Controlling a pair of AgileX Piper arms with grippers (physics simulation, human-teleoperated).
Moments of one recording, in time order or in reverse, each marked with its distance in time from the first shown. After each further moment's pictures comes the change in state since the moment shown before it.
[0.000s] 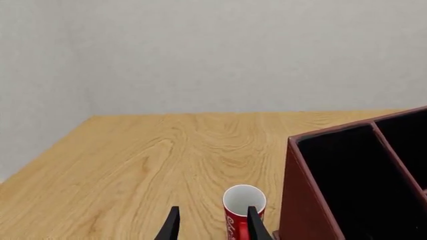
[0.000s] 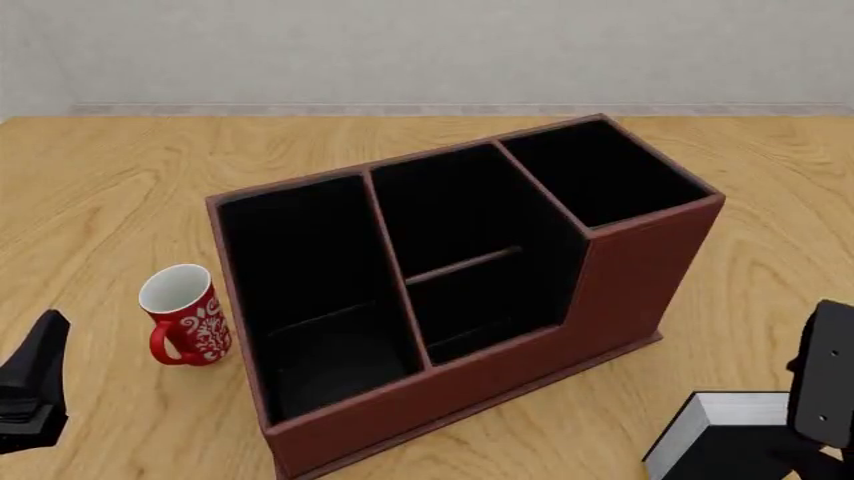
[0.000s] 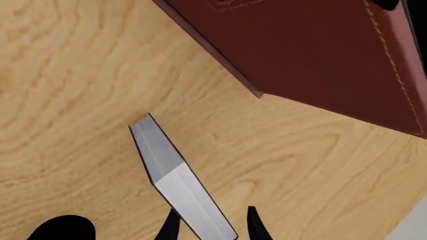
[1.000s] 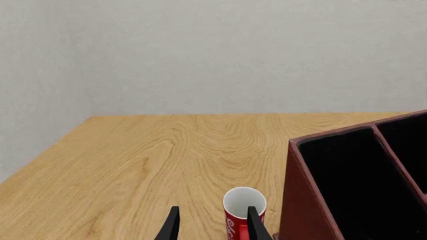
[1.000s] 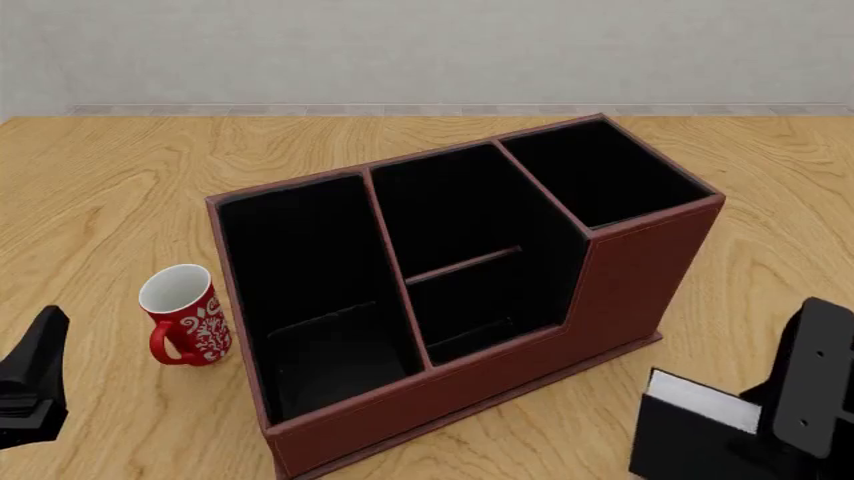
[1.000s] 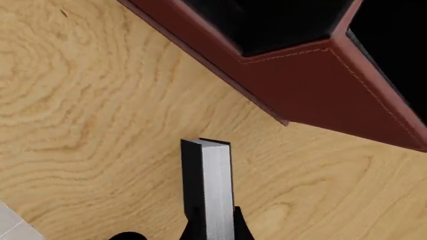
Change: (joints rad) left arm 0.003 0.031 0.000 -0.035 -0.007; right arm 0.485 -0.064 -0.055 0.129 0.582
